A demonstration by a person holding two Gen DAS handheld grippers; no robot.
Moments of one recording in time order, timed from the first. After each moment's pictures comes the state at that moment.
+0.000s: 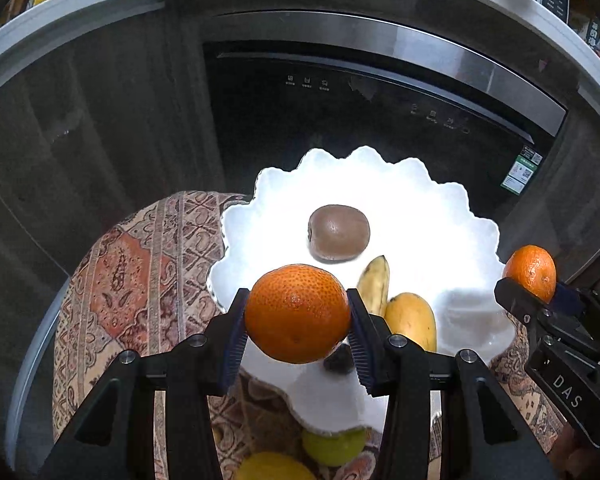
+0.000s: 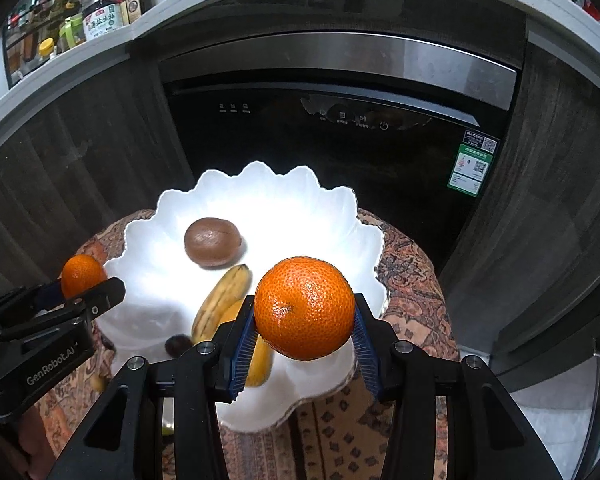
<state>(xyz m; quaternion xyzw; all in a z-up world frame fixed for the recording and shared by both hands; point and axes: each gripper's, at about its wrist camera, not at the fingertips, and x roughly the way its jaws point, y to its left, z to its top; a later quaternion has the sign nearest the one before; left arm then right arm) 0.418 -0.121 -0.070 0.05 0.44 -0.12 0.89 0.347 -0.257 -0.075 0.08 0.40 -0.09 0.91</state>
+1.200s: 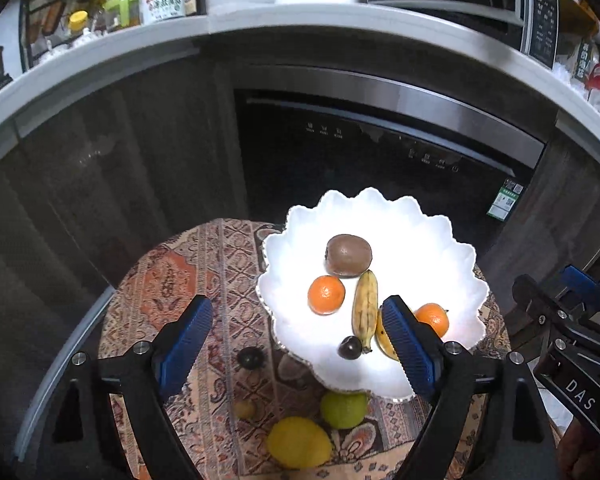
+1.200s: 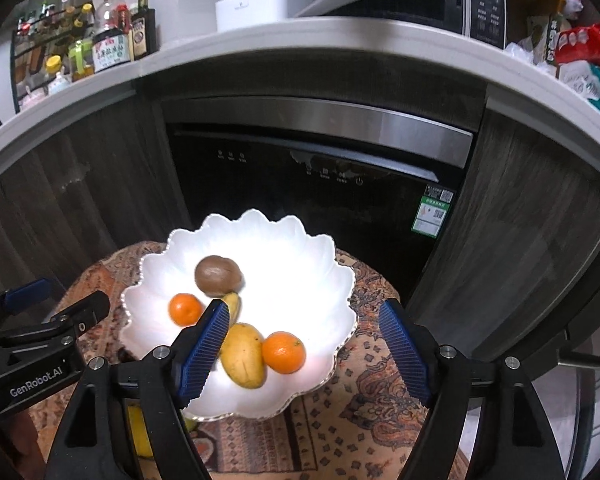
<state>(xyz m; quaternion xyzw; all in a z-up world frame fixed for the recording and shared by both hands) 0.363 -0.092 -0.003 0.04 0.39 -0.10 0.91 0.301 -0.235 -0.006 0.05 0.35 -0.13 0.93</state>
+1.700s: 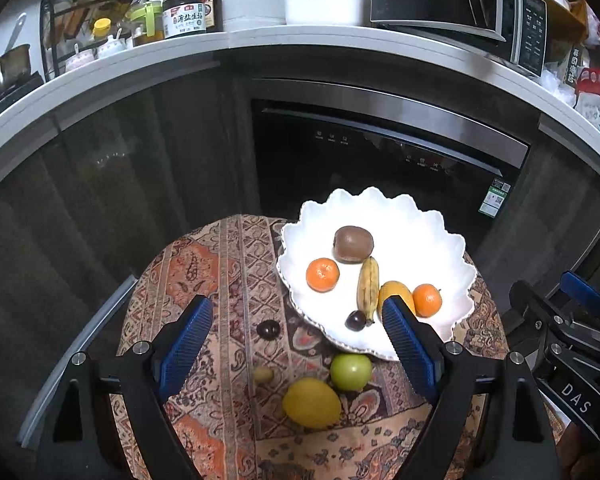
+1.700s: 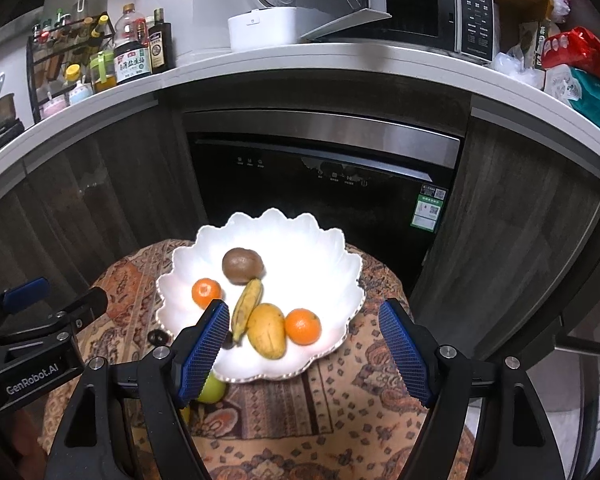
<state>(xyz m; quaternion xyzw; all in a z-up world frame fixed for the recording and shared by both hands) 0.313 -0.068 0.012 0.04 0.38 -0.09 0.92 0.254 -0.211 0.005 0.06 0.34 -0.12 0.93</state>
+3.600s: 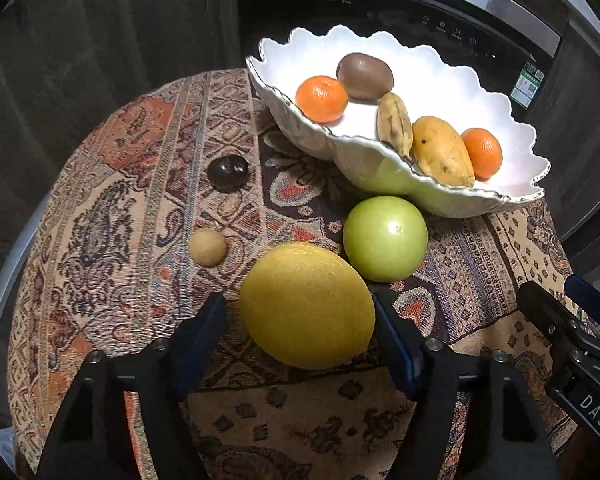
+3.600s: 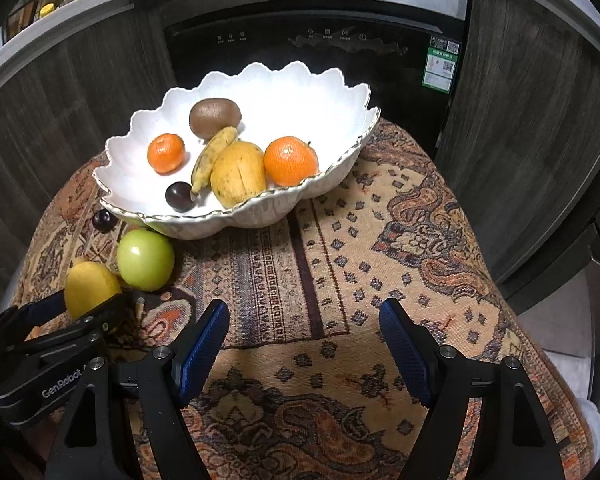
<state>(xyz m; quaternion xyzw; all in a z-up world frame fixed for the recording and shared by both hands) 0.317 -0.077 -0.160 0.04 0.50 -0.11 0.86 0.242 -0.214 -0.146 0.09 0.45 -0.12 0.88</state>
